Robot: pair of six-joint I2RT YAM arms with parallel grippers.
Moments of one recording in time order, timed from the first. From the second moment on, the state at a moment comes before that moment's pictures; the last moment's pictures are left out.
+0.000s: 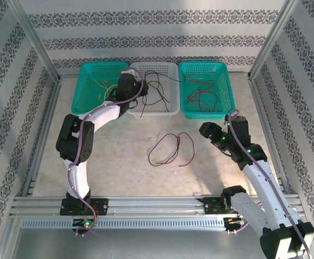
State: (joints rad) left arm -0.35 1.95 1.40 0.17 0.07 -0.66; right arm 0.17 0.83 0.72 -0.61 -0.25 0.80
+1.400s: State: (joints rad) left arm -0.33 1.53 1.31 0.01 0.08 -0.59; right arm 0.49 0.98 0.87 -0.65 -0.07 0.78
